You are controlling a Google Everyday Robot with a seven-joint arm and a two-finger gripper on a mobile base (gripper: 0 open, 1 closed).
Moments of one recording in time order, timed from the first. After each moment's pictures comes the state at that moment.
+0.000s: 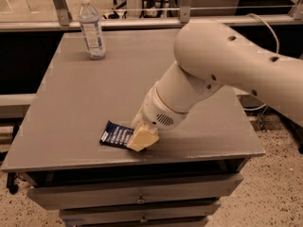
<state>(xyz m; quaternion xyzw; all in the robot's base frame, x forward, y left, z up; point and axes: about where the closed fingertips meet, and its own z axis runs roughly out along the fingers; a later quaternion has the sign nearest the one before) 0.421 0.027 0.826 -0.63 0.73 0.20 0.18</state>
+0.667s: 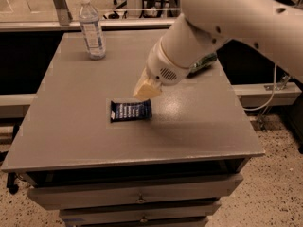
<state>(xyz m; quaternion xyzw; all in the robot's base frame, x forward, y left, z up) 0.503 0.015 0.885 -0.63 0.73 0.15 0.24</state>
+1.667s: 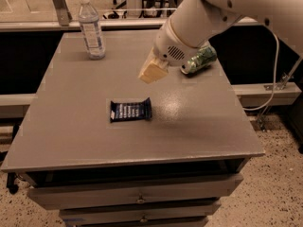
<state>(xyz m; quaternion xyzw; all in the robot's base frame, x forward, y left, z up) 0.535 0.003 0.921 -0.61 0.73 0.14 0.27</state>
